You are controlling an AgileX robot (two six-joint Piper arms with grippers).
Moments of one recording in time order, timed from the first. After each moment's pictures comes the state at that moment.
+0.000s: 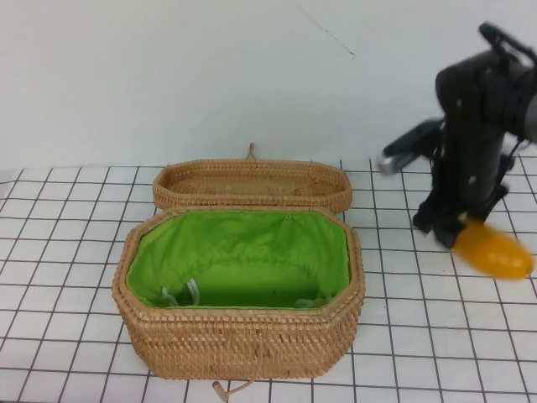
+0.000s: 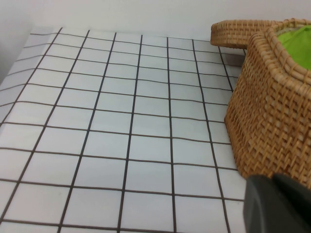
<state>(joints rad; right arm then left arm) 0.35 2.14 -1.78 -0.18 1.21 -0.22 -0.06 -0.03 0.04 -0.14 0.30 -0.07</state>
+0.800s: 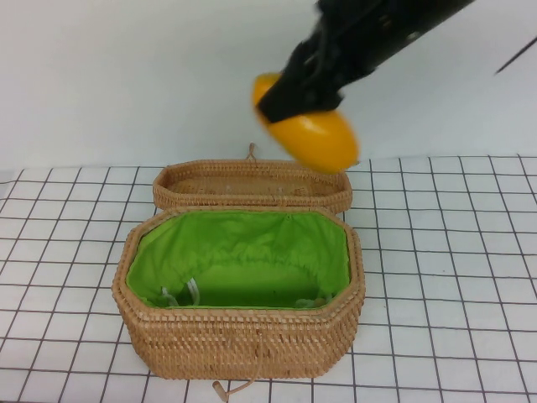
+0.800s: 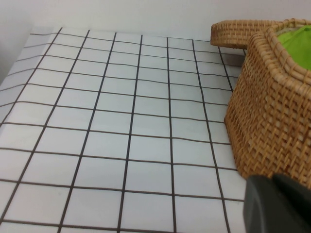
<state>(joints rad) 0.47 2.00 -2.22 0.55 1.22 -0.69 -0.06 -0.03 0.04 -0.14 0.30 -0.07</state>
